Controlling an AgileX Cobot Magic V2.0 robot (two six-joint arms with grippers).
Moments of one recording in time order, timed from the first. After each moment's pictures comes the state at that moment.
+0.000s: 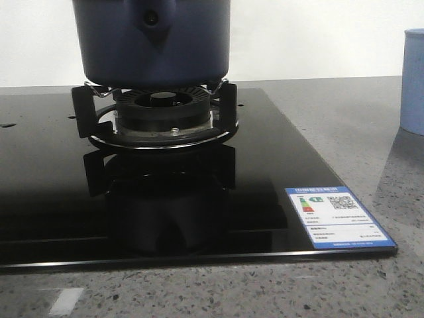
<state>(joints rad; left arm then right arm) -0.07 1.30 -1.54 -1.46 1.16 1.41 0.12 1.01 -0.37 0.33 -0.41 -0.28</state>
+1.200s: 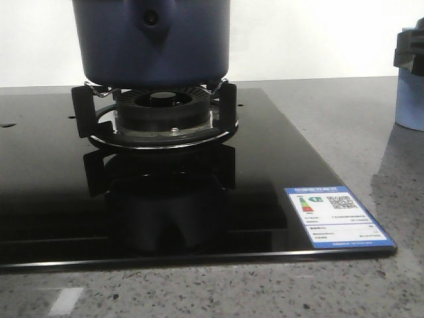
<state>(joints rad) -0.07 1.30 -1.54 -1.46 1.16 1.38 0.12 1.36 -0.51 0.34 -0.59 -0.23</state>
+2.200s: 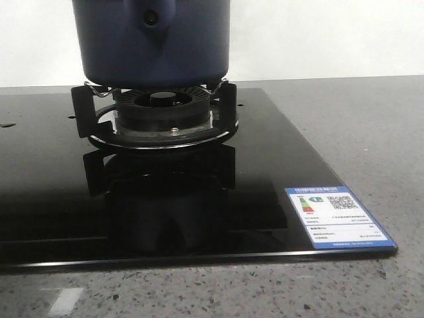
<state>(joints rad) -0.07 1.18 -1.54 -1.45 1.11 1.35 0.53 1.34 -1.24 -0.28 0.15 -0.22</state>
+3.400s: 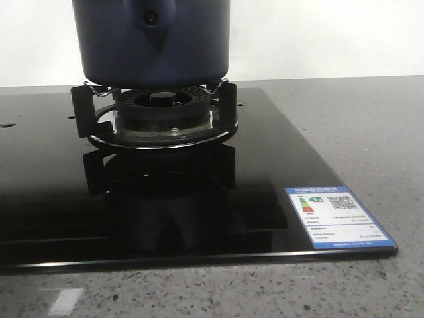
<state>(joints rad) -0.07 1.15 -1.54 -1.45 1.10 1.33 0.64 1.61 -1.37 -1.51 0.14 -0.22</state>
